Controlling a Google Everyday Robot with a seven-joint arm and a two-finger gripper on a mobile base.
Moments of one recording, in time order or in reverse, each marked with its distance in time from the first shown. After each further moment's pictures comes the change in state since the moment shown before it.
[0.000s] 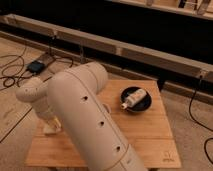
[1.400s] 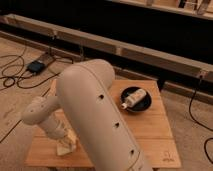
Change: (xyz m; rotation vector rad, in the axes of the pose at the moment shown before) arm -0.064 0.113 0.055 -0.225 -0.034 -0.098
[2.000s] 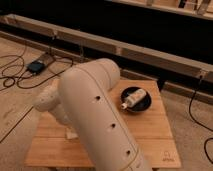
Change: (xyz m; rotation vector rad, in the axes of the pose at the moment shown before) arm 0.072 0.021 -0.012 -0.023 0.050 0.161
